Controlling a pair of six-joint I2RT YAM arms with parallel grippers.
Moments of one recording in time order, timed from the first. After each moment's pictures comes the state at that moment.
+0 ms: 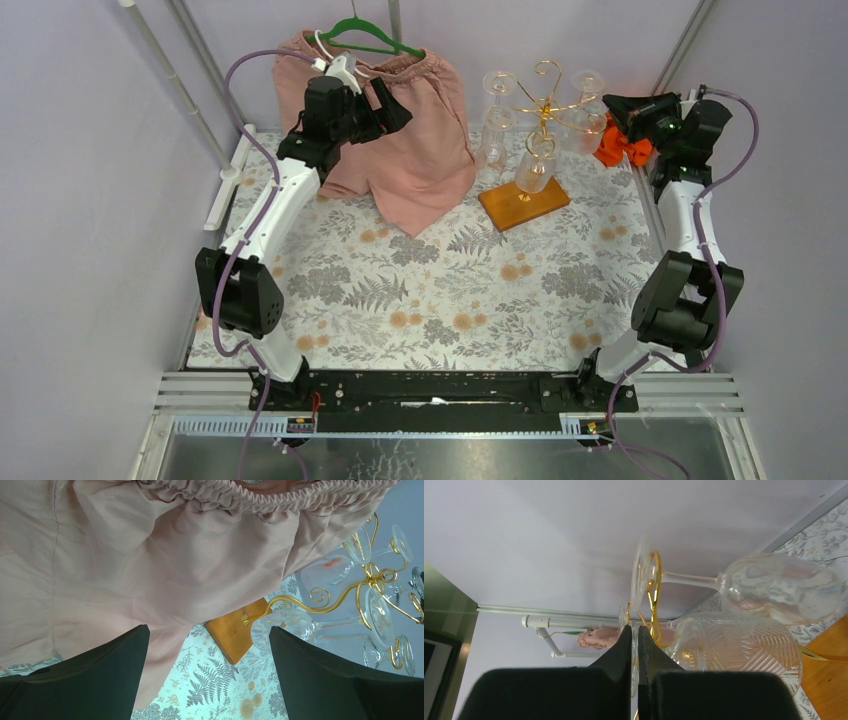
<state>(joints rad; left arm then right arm) -0.25 1.71 1.67 -0.26 0.25 -0.57 -0.32 1.62 1.37 0.21 -0.67 1.34</state>
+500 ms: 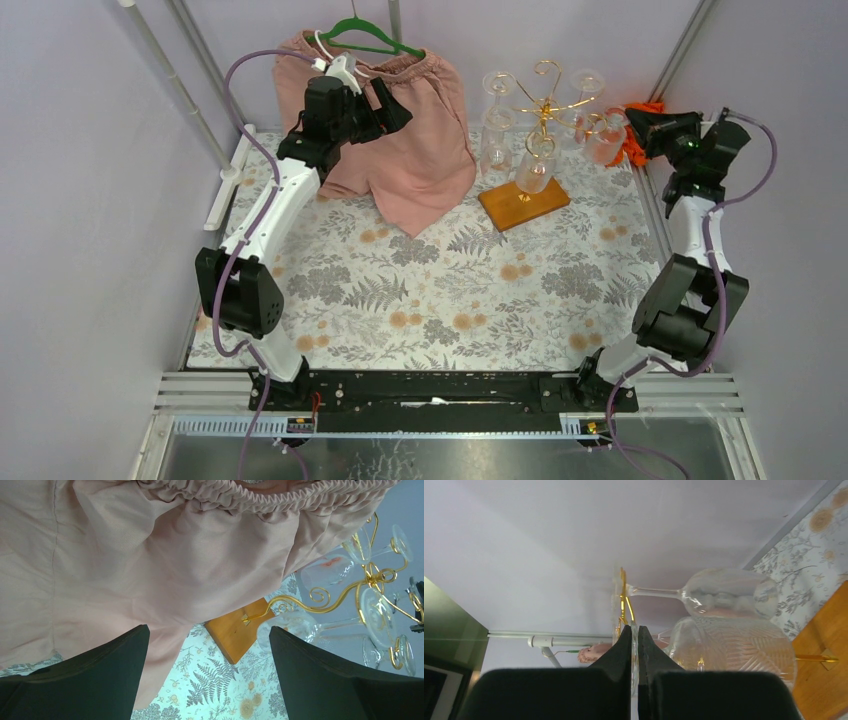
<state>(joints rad) -0.25 1.71 1.67 -0.26 0.25 -0.57 -0.43 1.59 1.26 0.29 -0.68 1.38</state>
